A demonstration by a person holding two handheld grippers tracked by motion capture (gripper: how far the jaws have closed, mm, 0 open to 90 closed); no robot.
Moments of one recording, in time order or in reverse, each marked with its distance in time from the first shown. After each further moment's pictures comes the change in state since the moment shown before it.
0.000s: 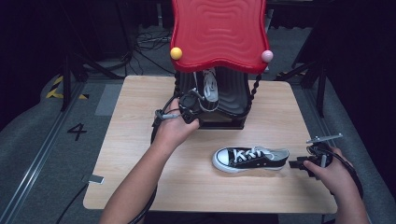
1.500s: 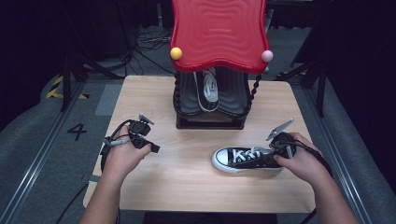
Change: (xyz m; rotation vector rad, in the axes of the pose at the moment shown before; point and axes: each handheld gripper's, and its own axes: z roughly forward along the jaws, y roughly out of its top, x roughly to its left) left arm 0.069 -0.125 -0.027 0.125 0.011 -0.218; right arm 0.102 0.070 0.006 0.168 0.104 -0.456
